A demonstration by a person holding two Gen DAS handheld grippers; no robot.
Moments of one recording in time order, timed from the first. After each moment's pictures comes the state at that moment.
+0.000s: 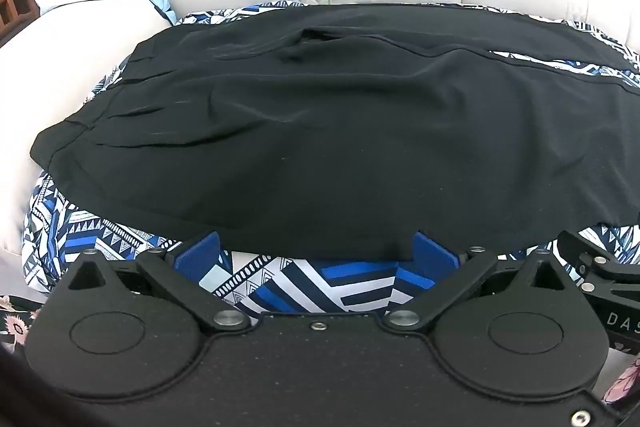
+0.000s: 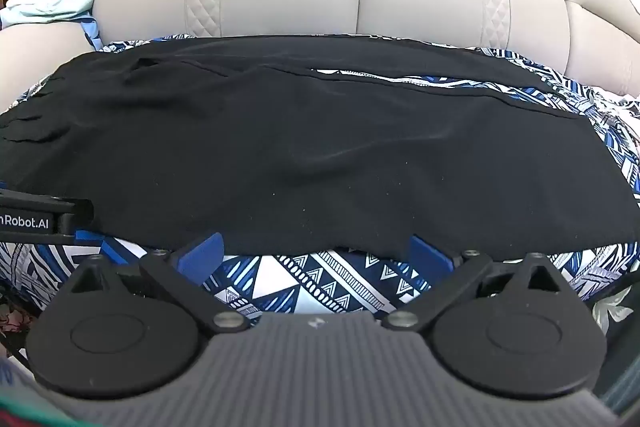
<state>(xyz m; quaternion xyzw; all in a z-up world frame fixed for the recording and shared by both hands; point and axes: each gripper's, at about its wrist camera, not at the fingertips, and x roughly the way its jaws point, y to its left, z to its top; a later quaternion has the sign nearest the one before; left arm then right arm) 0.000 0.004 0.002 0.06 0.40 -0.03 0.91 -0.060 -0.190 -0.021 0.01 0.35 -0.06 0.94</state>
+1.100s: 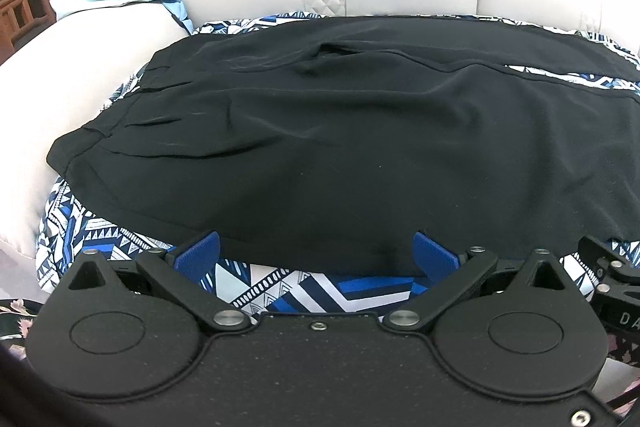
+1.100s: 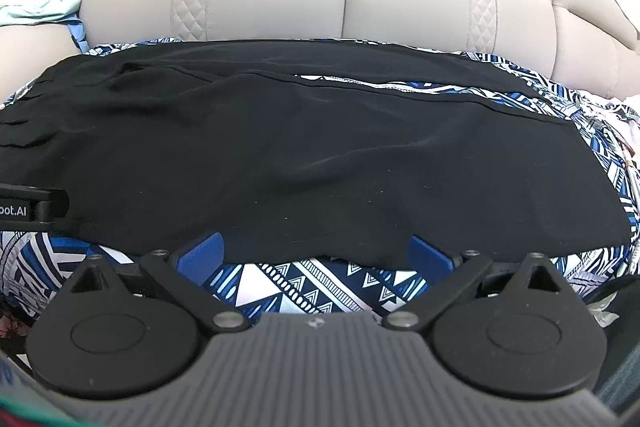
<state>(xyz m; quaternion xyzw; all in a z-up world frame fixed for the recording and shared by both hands) -0.006 -0.002 0.011 0.07 0.39 0.00 0.92 -0.060 -0.188 -0.017 0.00 0.34 -0.09 0.94</state>
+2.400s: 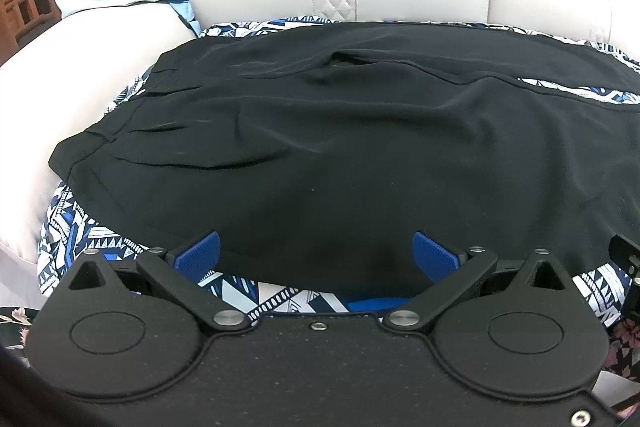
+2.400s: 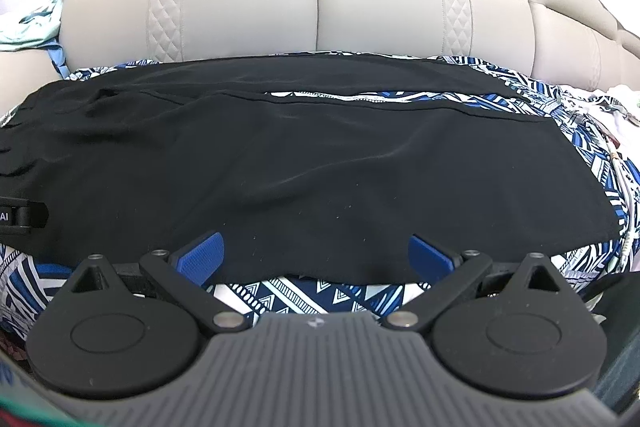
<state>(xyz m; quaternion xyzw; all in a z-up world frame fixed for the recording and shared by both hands) 0.010 0.003 0.017 0.05 0.39 0.01 0.92 -0.063 -0.205 -0.011 0.02 0.32 -0.12 0.94</state>
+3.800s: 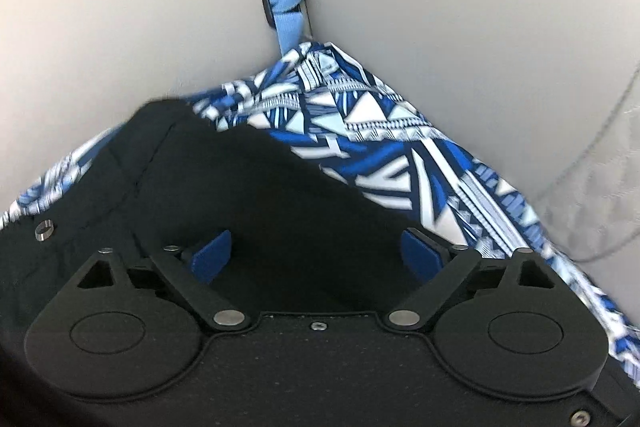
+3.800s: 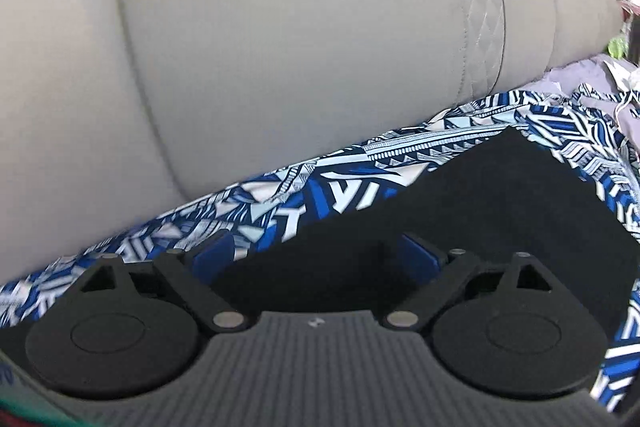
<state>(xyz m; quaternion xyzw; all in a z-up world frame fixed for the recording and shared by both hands) 0.445 0.107 -0.004 -0.16 0.45 0.29 0.83 0.392 -0.377 -0.006 0.13 0.39 -0.28 0.87</state>
